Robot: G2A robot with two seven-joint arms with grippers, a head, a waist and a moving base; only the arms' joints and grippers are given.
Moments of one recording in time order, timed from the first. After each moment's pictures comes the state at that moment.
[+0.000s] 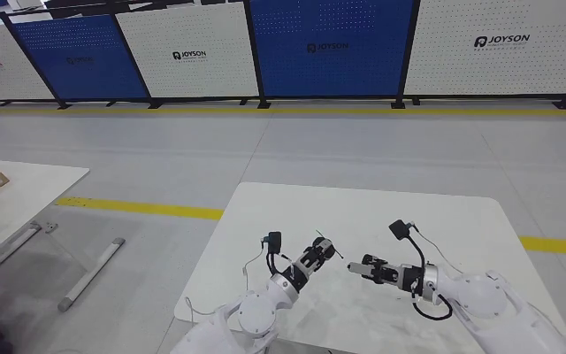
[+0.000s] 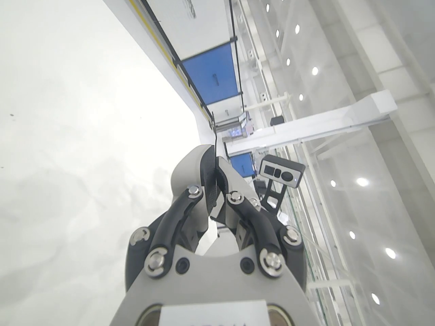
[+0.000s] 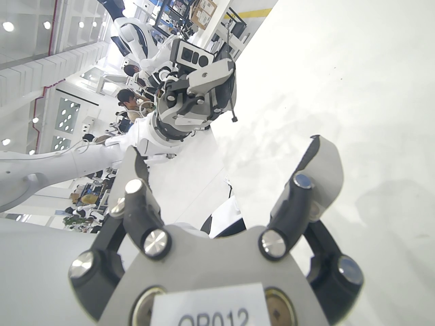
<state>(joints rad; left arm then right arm) 1.34 -1.09 -0.82 -1.69 -0.29 -0.08 0.22 -1.02 -0.97 0.84 -1.48 0.21 -0.34 0.83</state>
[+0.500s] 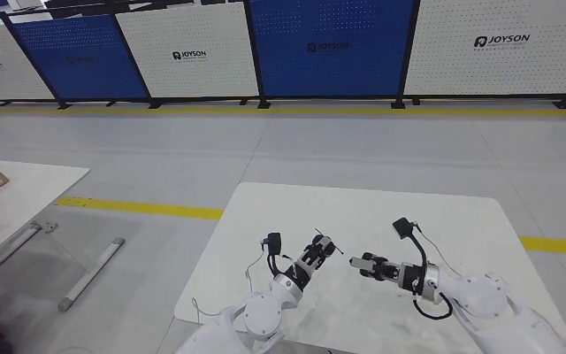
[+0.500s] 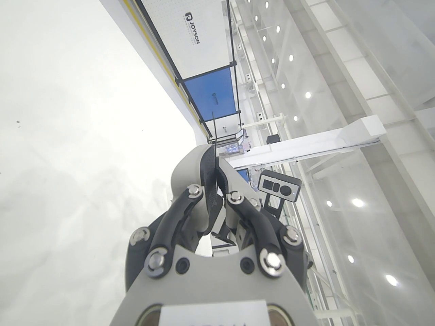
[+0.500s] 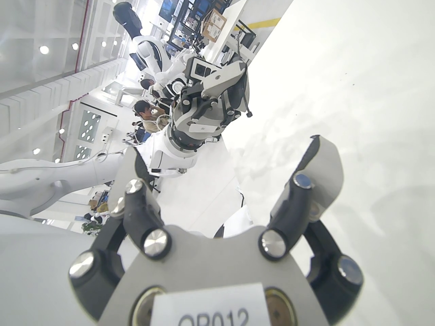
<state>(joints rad) 1.34 -1.11 -0.81 -1.69 -0.31 -0.07 0.26 -1.03 -0.98 0.85 -1.47 0.25 -0.32 0.80</state>
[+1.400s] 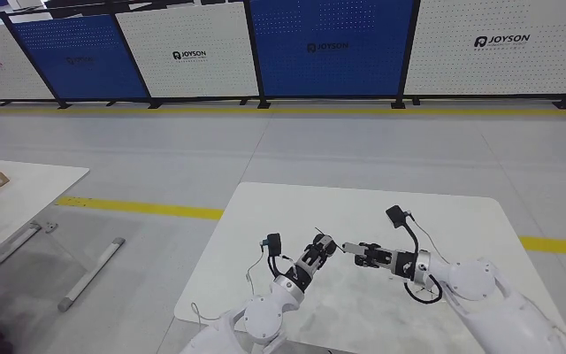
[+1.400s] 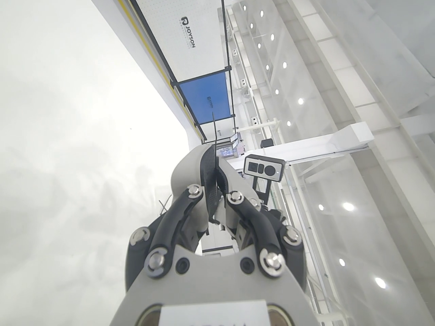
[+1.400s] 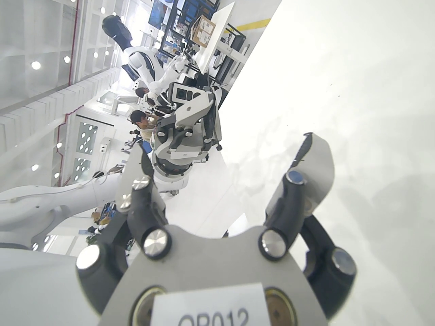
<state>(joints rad) 1.38 -1.13 -0.85 -1.75 -0.30 -0.05 0.26 -0.93 -1.04 0.81 -1.38 0.28 -0.25 0.82</state>
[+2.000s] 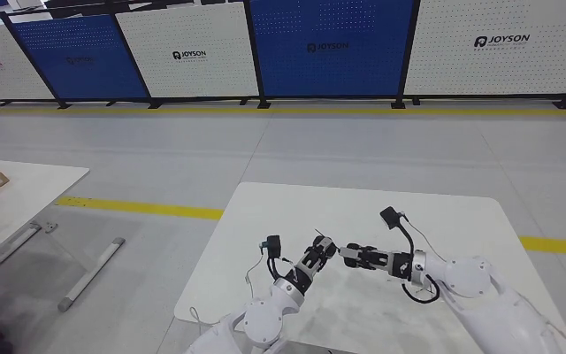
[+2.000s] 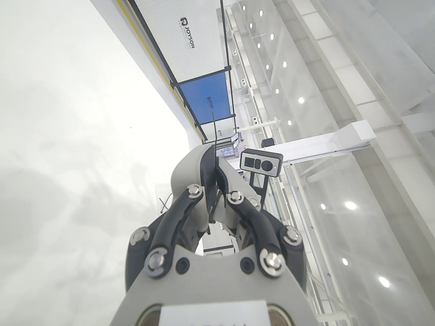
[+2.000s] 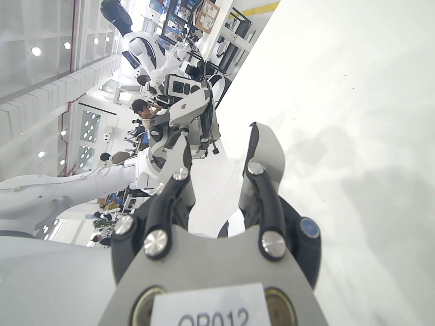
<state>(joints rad) 1.42 -1.15 -0.88 -1.76 -0.25 -0.03 0.25 -0.93 -1.07 0.81 -1.34 0.27 -0.27 0.88</state>
